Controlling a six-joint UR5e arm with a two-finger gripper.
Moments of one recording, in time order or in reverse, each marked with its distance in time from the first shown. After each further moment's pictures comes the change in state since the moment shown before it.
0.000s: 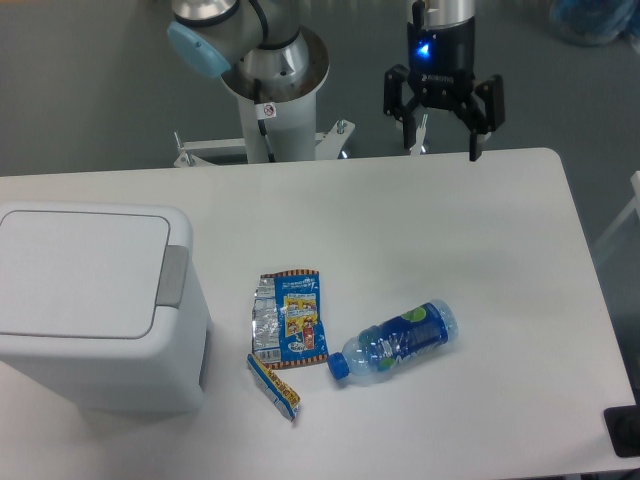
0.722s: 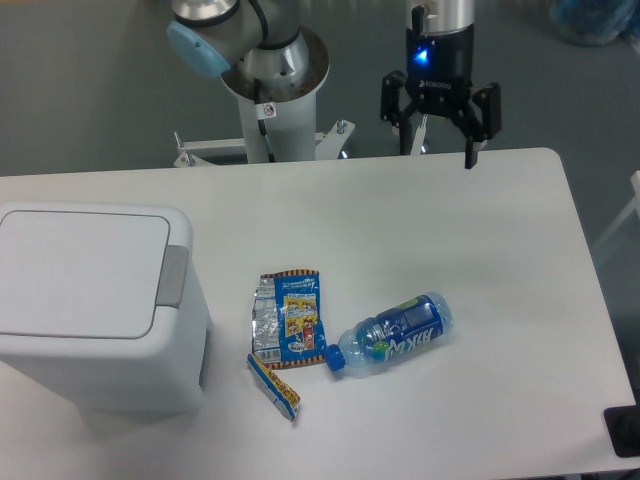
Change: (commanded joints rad) arm -0.047 -0.021 0.006 -0.002 -0.067 -0.121
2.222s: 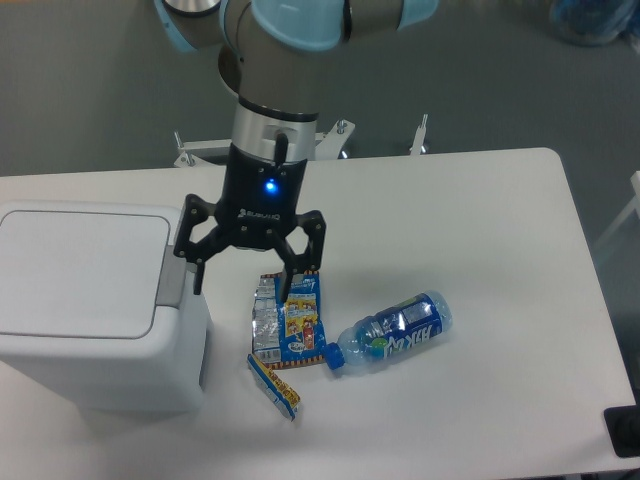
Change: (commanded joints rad) arm -0.450 -0.295 0.292 0.072 -0.095 -1.140
